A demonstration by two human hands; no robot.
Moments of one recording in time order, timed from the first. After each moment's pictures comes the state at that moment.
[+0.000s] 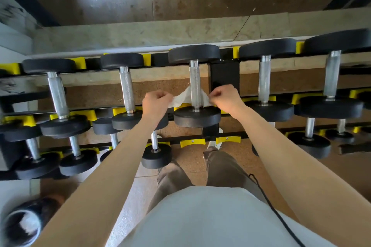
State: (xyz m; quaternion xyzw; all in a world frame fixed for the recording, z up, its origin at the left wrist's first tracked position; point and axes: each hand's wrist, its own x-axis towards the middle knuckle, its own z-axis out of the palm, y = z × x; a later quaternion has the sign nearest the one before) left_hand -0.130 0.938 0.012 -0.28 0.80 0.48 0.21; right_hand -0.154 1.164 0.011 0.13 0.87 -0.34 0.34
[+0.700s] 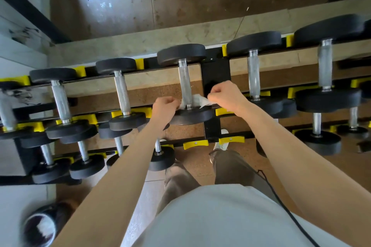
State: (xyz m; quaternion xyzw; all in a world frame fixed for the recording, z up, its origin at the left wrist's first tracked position) left_hand -0.117 0.983 0.021 -0.25 0.82 0.42 0.29; right_hand -0.141 1.195 0.037 0.08 0.86 -0.40 0.31
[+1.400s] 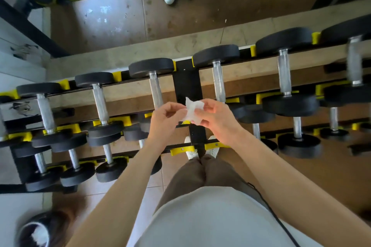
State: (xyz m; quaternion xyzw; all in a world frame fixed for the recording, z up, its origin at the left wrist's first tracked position) left_hand -0.075 1.093 0.101 -0.17 0.79 0.56 0.19; right_hand -0.077 1.265 0.078 0.19 0.57 -0.75 0.28
